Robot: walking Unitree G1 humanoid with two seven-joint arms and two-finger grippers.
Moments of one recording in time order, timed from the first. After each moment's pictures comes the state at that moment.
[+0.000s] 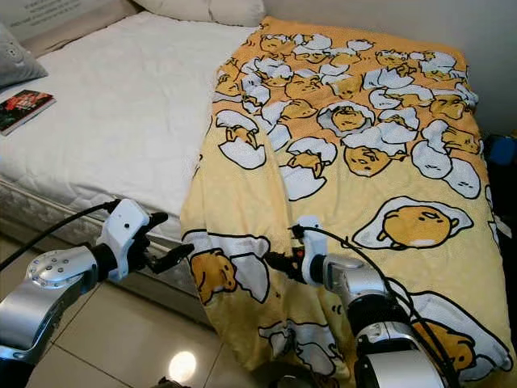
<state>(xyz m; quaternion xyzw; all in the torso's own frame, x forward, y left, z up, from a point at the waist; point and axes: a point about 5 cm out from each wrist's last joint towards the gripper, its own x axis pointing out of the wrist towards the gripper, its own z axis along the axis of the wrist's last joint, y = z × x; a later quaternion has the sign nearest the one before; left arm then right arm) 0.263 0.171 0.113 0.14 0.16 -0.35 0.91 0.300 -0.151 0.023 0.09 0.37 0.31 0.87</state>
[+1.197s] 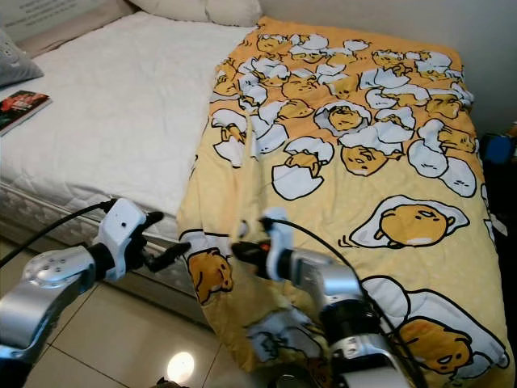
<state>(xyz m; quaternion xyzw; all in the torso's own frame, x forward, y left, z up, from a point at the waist) 0.262 0.176 0.117 0.13 0.16 -0.36 0.91 0.294 -0.074 0.056 0.17 0.31 0.42 0.83</state>
